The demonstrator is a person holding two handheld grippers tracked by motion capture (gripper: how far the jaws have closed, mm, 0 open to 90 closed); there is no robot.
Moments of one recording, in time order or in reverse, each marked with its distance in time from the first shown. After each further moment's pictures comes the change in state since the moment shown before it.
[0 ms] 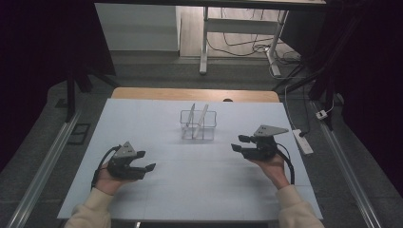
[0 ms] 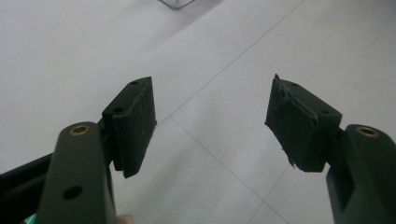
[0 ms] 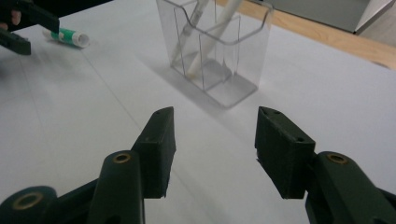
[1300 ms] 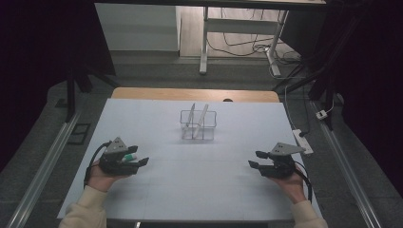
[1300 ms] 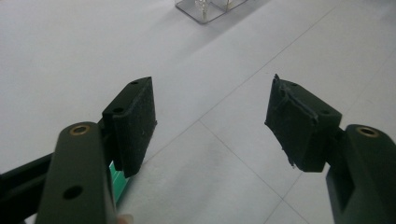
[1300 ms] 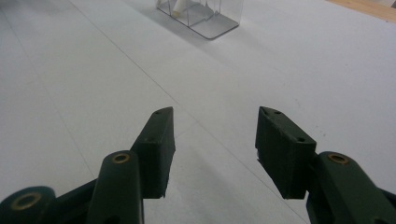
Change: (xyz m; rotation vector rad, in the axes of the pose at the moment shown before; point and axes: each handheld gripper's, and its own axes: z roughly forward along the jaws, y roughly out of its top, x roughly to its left) left arm 0.014 0.002 -0.020 -0.037 0.050 -0.034; right arm -0.003 -0.054 -0.044 0.075 -0.063 -0.028
